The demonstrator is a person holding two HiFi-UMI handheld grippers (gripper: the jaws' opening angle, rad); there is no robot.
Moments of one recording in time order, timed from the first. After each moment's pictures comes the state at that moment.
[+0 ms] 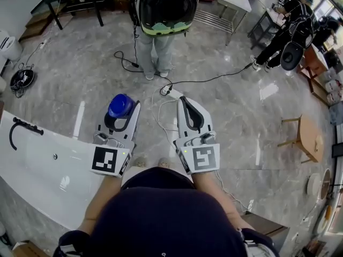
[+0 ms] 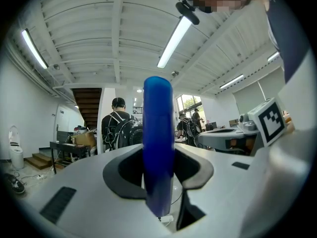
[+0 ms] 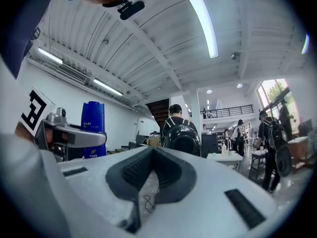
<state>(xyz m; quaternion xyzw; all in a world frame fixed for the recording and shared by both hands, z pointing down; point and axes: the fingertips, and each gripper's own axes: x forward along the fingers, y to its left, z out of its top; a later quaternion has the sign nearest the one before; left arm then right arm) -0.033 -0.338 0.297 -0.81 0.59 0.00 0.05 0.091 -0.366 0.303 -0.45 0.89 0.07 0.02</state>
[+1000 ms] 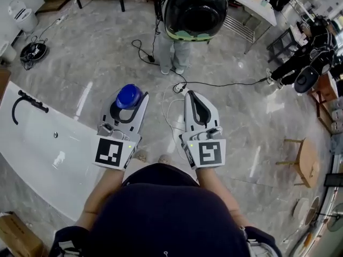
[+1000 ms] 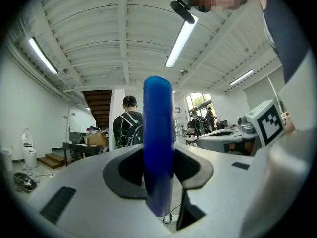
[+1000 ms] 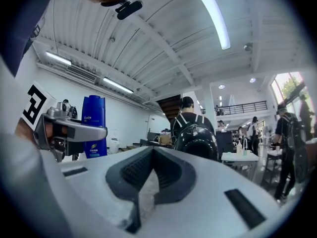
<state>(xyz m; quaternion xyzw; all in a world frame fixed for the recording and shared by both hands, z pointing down) -0.077 -0.360 0.287 -0.77 0.63 0.00 0.06 0.039 -0.406 0.302 -0.39 0.92 0.07 0.00</state>
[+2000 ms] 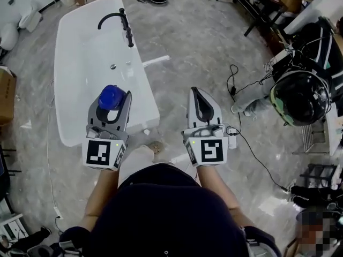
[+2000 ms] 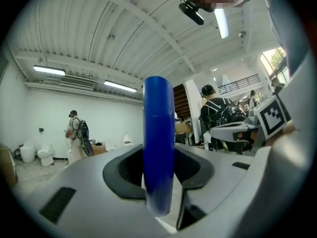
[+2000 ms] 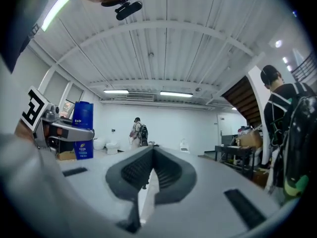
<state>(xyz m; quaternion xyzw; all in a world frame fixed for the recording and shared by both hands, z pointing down) -0.296 -0.081 0.293 -0.37 0.93 -0.04 0.02 -0.242 -0.252 0.299 0.02 1.00 0.05 0.03</state>
